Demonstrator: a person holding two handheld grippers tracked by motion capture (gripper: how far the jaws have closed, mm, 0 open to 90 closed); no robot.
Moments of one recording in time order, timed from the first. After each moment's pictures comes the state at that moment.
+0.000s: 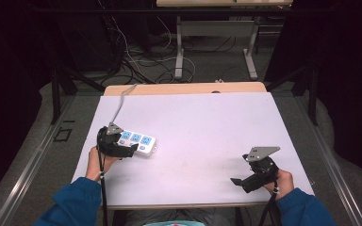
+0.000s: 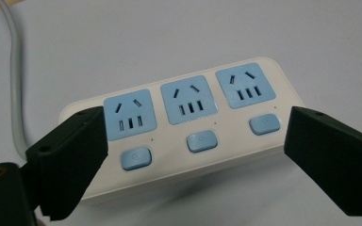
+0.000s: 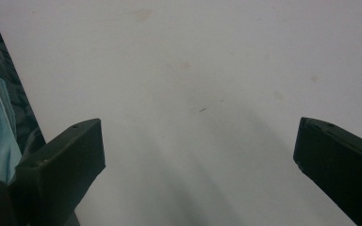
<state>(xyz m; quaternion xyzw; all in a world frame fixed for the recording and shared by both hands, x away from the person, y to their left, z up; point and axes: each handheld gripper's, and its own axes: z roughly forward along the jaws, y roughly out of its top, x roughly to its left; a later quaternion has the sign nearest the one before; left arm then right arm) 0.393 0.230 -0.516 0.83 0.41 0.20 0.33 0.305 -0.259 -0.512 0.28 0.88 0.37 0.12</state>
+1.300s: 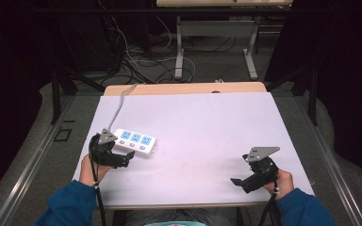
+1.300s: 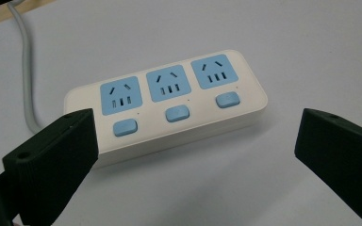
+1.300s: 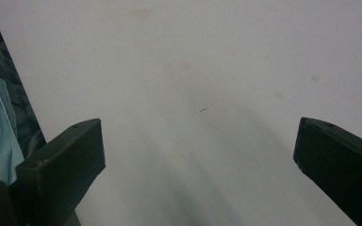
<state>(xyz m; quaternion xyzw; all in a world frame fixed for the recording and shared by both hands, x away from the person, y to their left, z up) 0.352 0.236 -0.501 0.82 0.40 0.21 0.35 0.305 -0.258 -0.512 0.28 0.88 0.37 0.12</state>
